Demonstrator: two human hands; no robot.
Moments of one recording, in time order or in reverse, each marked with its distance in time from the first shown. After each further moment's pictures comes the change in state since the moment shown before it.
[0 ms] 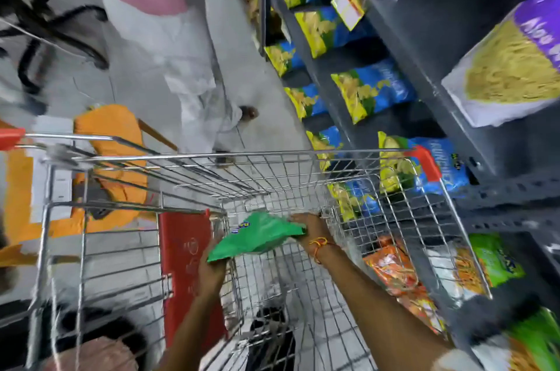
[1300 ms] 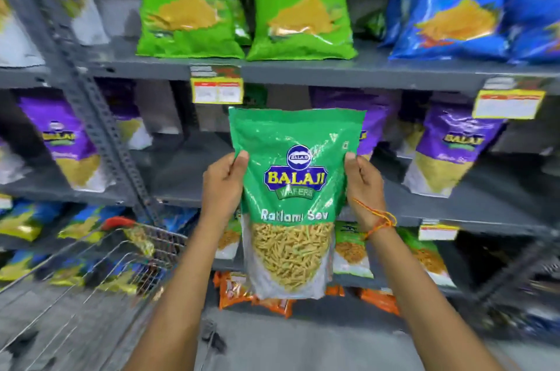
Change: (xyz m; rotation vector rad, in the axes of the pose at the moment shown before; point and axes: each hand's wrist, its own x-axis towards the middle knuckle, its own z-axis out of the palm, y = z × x) left_hand -0.573 0.188 0.203 -0.066 -0.888 1.415; right_hand -0.637 0.220 -0.239 0.530 1.669 -0.427
